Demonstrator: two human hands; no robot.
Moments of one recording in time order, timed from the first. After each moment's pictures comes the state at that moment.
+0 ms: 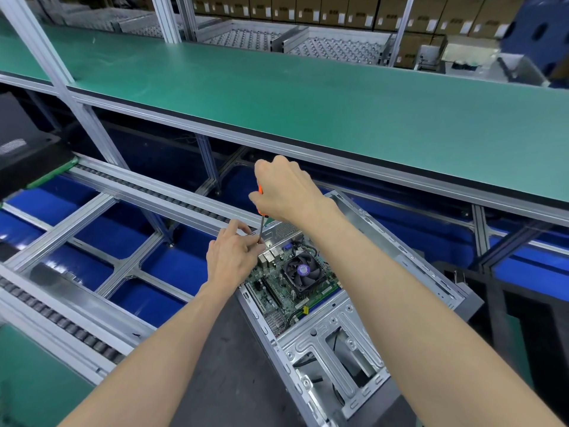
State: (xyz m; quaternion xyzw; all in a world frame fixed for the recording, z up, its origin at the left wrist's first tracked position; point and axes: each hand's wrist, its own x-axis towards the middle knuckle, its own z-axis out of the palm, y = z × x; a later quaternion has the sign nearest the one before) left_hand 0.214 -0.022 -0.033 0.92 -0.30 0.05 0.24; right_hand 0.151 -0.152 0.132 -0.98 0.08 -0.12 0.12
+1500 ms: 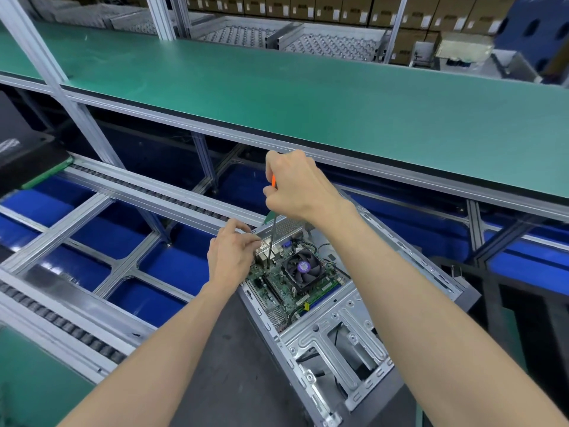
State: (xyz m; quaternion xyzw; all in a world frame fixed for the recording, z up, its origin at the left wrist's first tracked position) left_hand 0.217 -0.019 -0.038 0.91 -0.28 0.04 0.31; right_hand 0.135 -0.160 0.141 -0.97 0.07 -0.17 0.14
